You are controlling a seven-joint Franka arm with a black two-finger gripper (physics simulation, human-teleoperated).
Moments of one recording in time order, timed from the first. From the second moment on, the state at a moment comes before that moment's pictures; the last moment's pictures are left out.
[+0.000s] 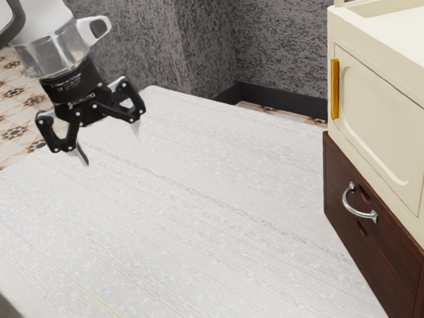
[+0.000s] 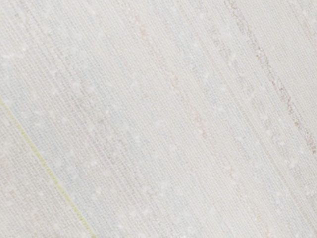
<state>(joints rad) -0.21 -0.31 0.23 -1.69 -0.03 1.53 -1.00</state>
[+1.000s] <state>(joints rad) -0.25 -0.17 0.02 -1.90 -0.04 2.23 -1.43</state>
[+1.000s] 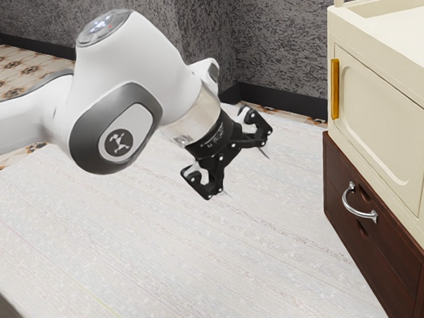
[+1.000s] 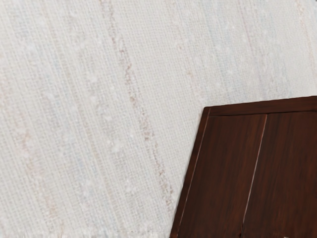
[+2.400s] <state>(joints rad) -0.24 0.10 -0.09 -1.73 -0.03 2.35 -1.42</state>
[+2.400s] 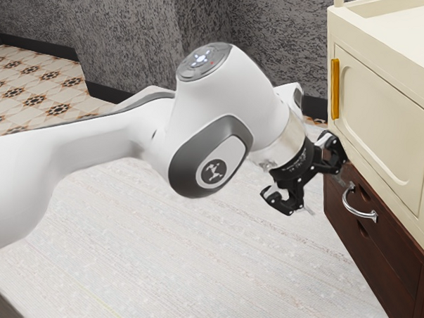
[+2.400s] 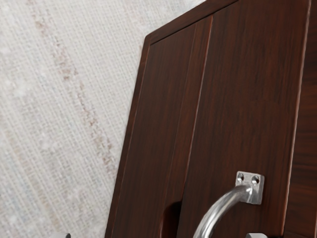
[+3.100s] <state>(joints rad) -0.25 0.15 -0.11 -1.70 -0.03 2.39 -1.38</state>
